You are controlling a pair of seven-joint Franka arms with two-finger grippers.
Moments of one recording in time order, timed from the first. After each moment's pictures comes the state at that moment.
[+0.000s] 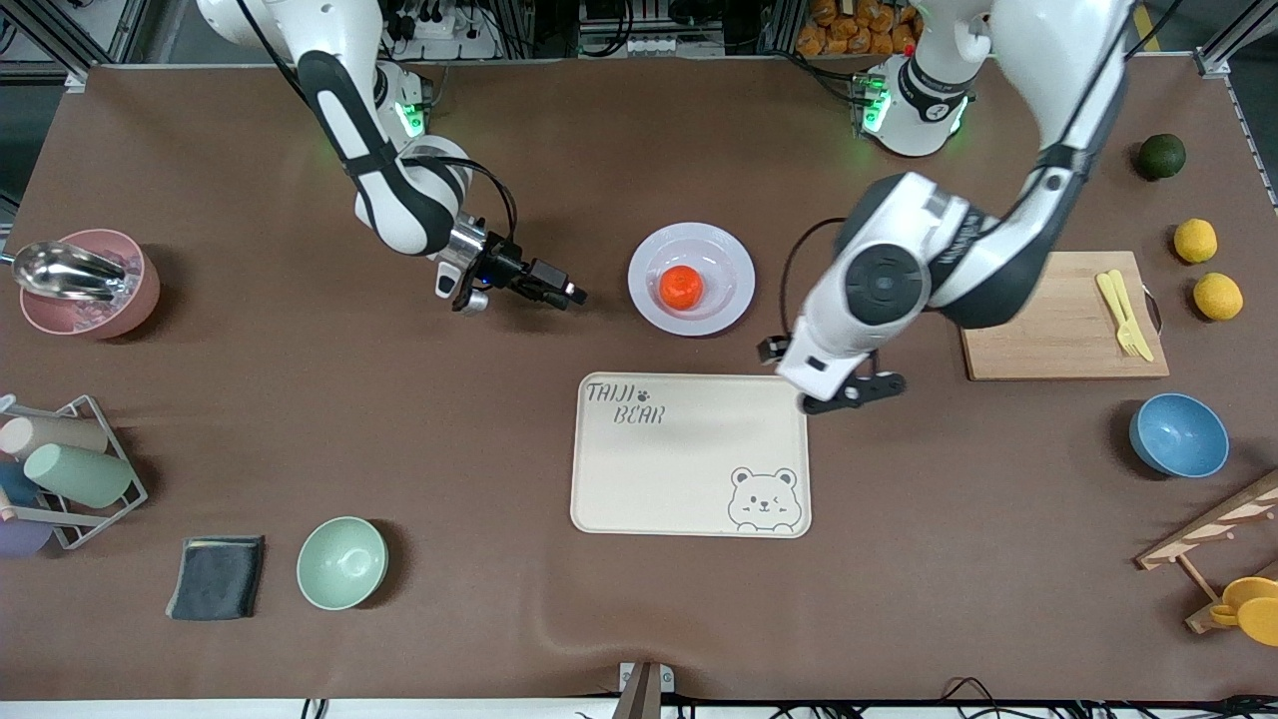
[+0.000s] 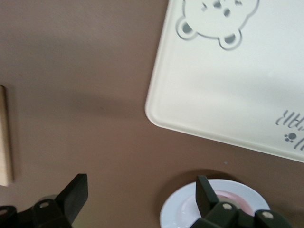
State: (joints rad) left arm 0.00 0.44 -0.53 -1.62 0.17 1.82 -0.75; right arm 0.62 0.29 0.04 -2.40 2.28 2.45 -1.06
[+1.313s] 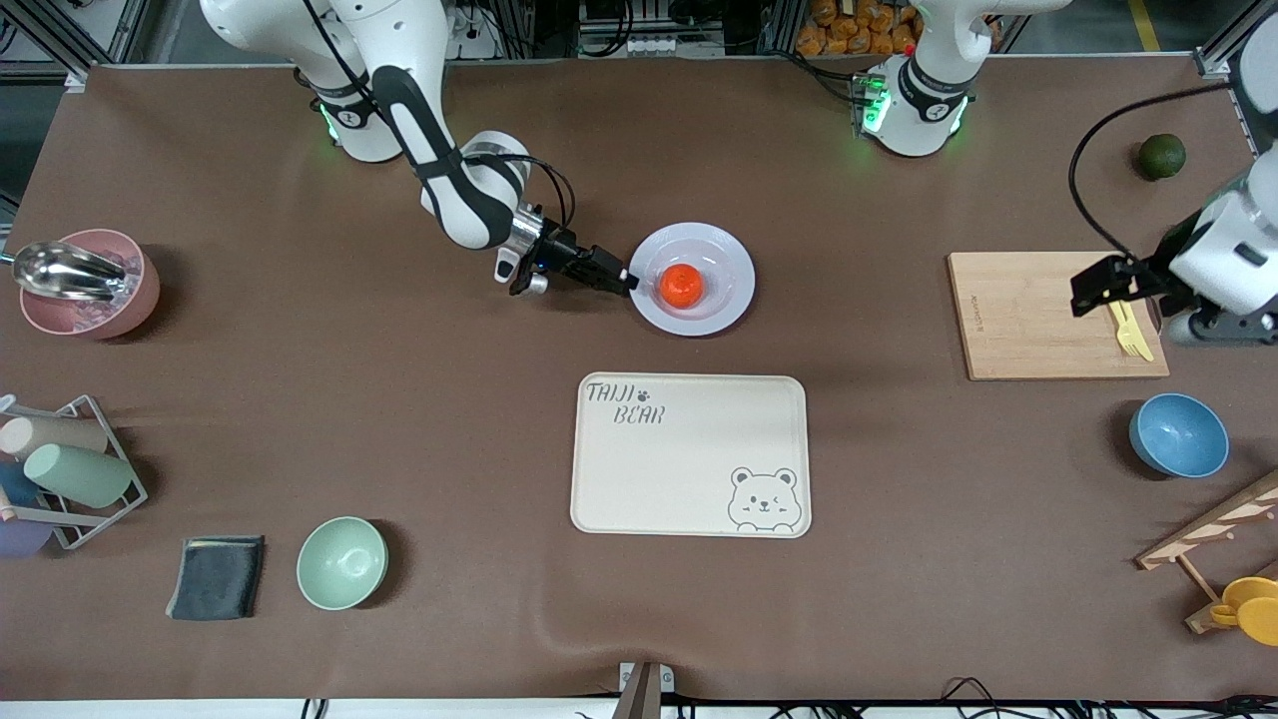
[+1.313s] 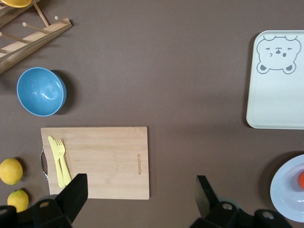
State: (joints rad) left arm -0.04 0.03 0.00 -1.64 0.04 1.66 -0.02; right arm 0.80 0.42 0.04 -2.31 2.52 2.45 -1.18
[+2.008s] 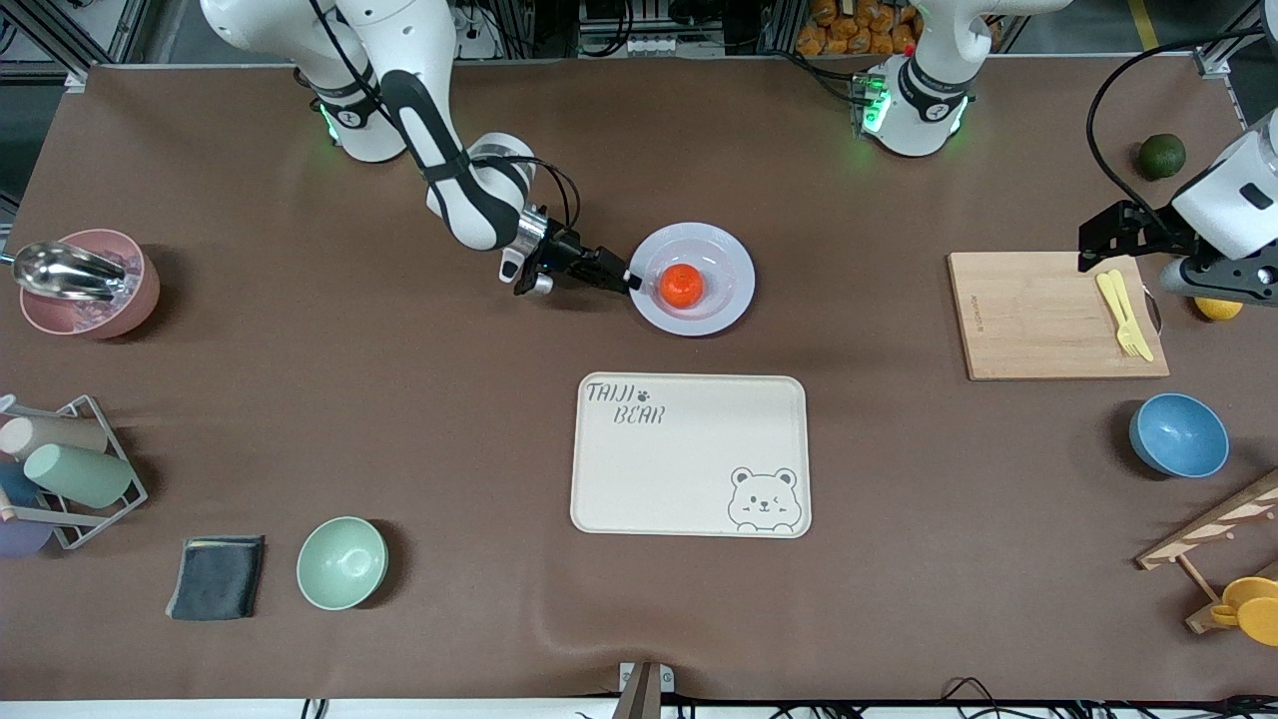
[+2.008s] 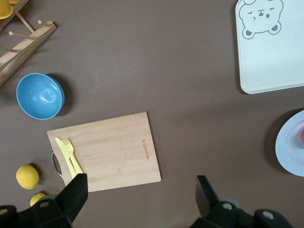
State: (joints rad) left arm -0.05 -0.01 0.01 -1.63 0.04 1.57 0.15; right arm 0.81 0.45 0.03 -2.30 2.53 2.45 -1.18
